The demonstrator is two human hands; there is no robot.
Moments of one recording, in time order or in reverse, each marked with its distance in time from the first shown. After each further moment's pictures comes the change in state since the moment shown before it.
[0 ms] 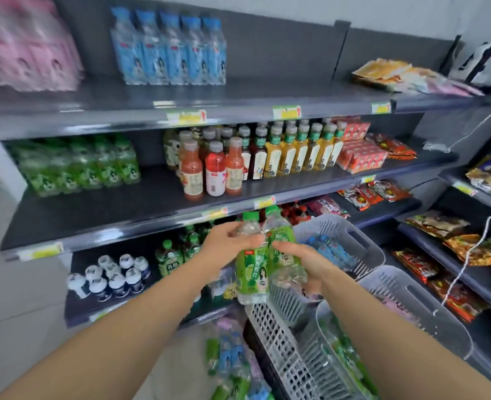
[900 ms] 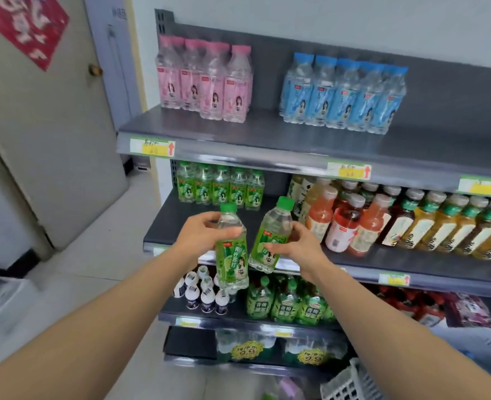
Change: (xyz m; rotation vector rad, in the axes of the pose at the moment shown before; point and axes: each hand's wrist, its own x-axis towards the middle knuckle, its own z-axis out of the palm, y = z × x) left_hand 0.000 -0.013 -0.278 -0.042 0.587 -0.041; right_hand 0.171 -0.104 0.237 -0.265 -0.170 -0.401
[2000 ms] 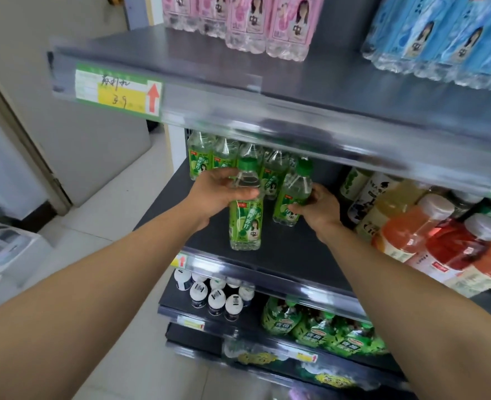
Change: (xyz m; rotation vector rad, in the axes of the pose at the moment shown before) left_hand 0.180 -0.037 -0.008 -0.090 0.058 -0.006; right_hand 0.258 0.057 0.037 -0.353 0.120 -0.135
